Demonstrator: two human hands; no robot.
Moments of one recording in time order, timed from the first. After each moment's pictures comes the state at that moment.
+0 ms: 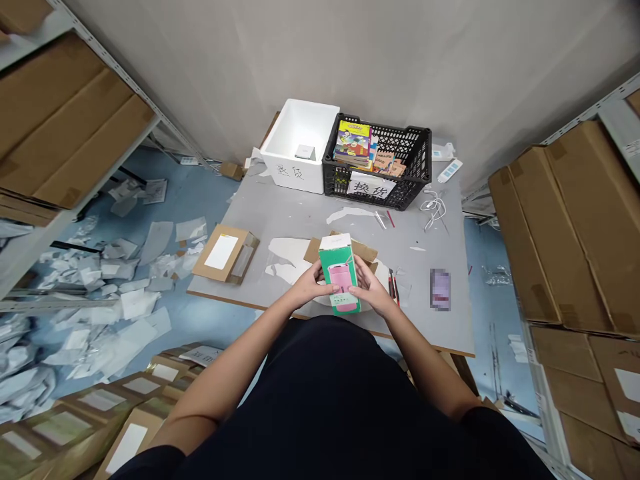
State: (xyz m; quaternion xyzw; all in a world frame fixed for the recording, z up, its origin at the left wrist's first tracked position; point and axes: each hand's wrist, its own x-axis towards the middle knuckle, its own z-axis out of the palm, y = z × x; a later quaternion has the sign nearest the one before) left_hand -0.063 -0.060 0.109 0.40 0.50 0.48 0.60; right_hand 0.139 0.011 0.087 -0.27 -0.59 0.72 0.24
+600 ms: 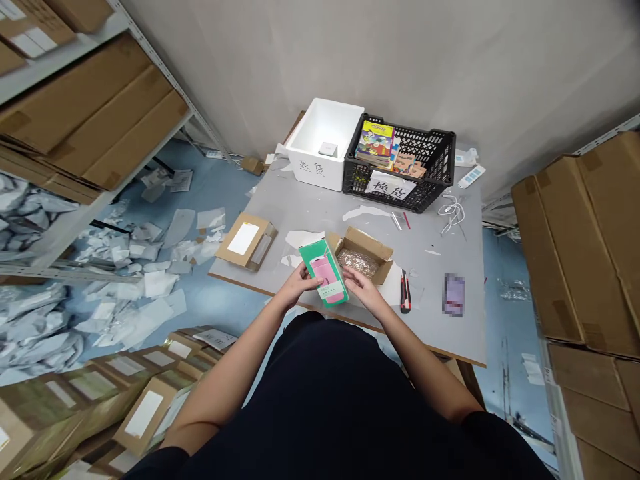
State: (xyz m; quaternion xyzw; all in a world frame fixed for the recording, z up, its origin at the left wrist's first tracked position) left_hand -0.109 -0.120 0.079 0.30 0.56 0.52 0.57; right_hand 0.100 -0.026 0.064 -0.35 -0.59 0.71 0.18
